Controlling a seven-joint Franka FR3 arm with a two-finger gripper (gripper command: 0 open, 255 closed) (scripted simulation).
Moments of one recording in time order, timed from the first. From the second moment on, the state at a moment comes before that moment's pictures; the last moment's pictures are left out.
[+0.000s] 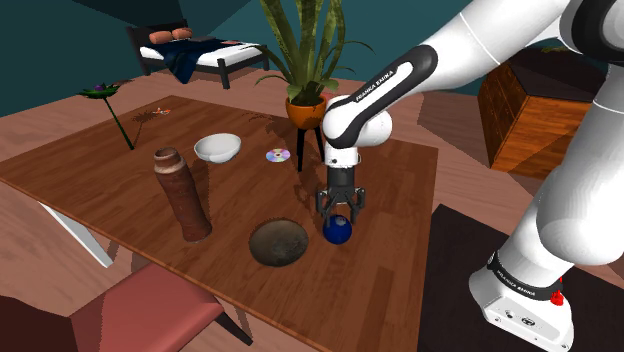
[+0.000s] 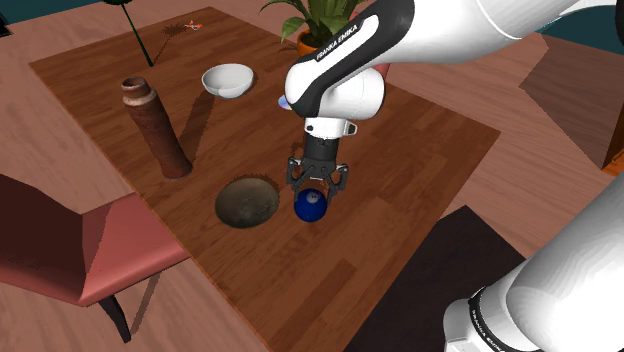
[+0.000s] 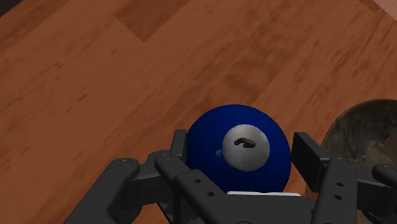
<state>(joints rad) 0.04 0.11 0.19 -2.34 0.50 2.11 0.41</state>
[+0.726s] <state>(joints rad) 0.03 0.01 0.18 -2.31 0.48 1.98 0.46</state>
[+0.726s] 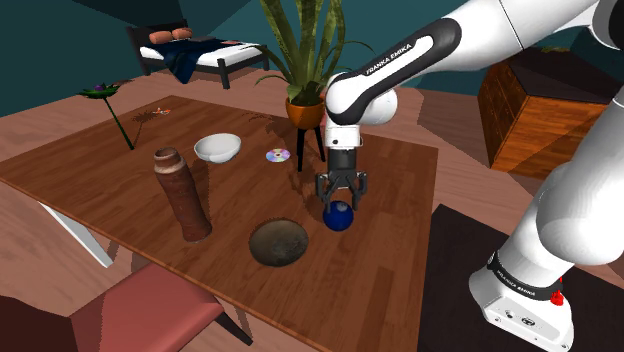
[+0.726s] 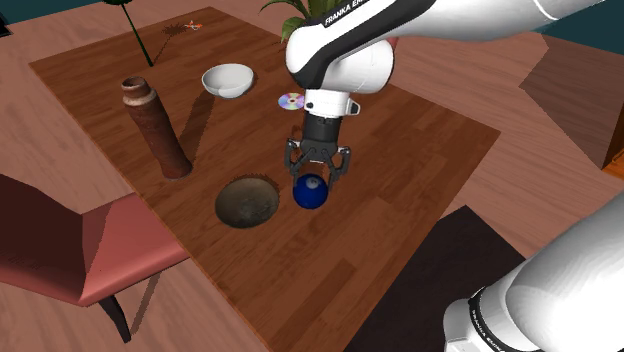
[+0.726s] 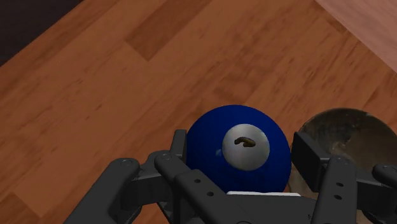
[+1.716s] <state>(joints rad) 0.10 0.15 0.24 -1.98 0.45 1.87 0.65</state>
